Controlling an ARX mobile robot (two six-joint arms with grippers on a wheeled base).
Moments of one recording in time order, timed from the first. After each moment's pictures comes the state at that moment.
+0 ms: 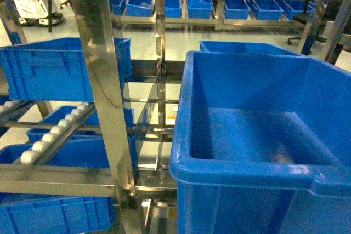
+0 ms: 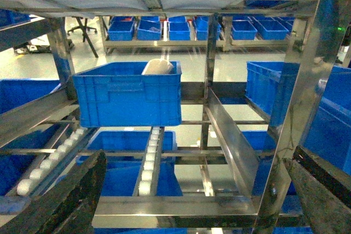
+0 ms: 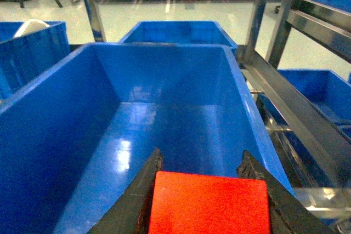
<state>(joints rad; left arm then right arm) 0.00 0.01 0.01 0.00 0.00 0.00 0.00 0.73 0.29 0.24 0.00 0.02</state>
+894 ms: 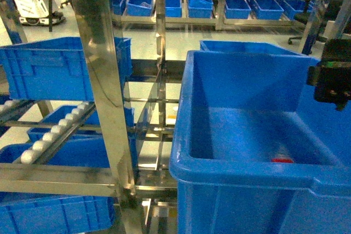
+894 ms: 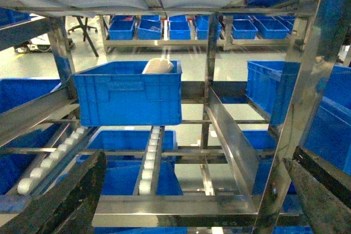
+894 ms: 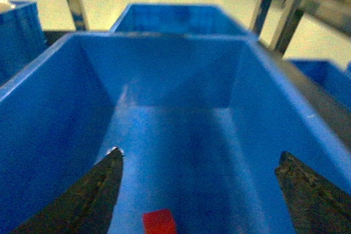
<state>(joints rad) 0.00 0.01 0.01 0.00 0.00 0.00 0.26 1.49 0.60 0.59 0.32 0.12</state>
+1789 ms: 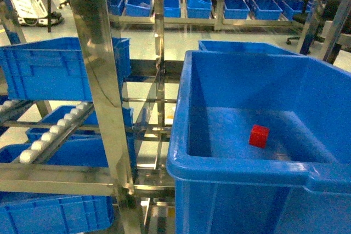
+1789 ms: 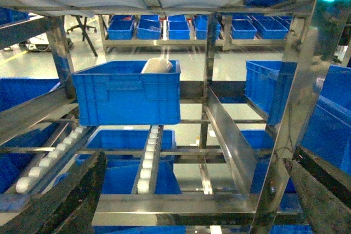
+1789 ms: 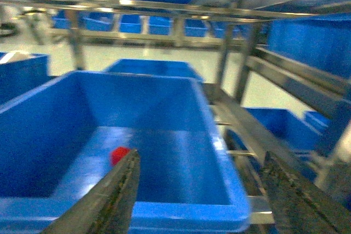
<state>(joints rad) 0.00 0.01 0.01 -0.01 0.00 0.00 -0.01 0.12 0.14 -0.03 0.04 -0.05</state>
